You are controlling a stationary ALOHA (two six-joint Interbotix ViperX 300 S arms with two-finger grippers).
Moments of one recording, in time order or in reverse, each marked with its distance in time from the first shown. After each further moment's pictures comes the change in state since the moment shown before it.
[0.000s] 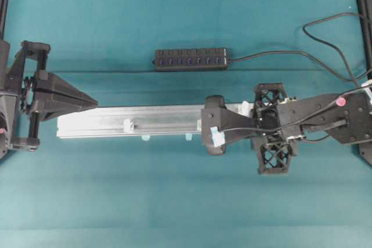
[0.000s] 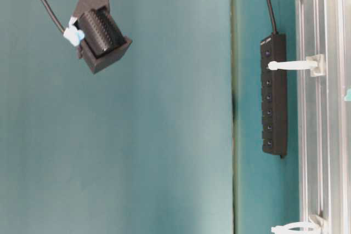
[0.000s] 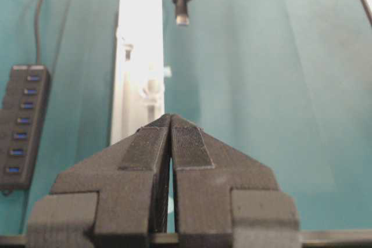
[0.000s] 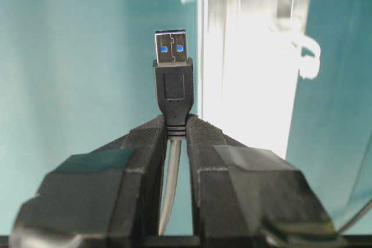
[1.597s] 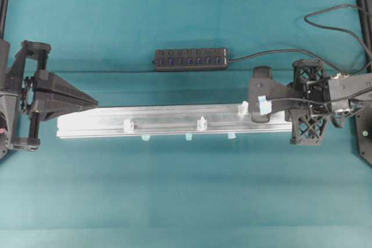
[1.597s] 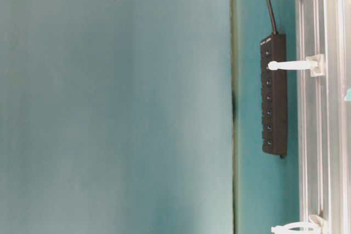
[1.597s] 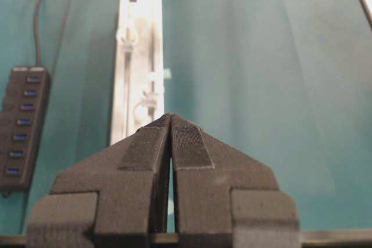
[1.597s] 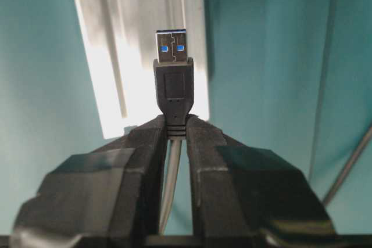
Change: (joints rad) left arm 0.000 0.003 -0.003 -0.002 -0.003 0.000; right arm -0.158 -0.209 0.347 -0.107 -0.239 0.000
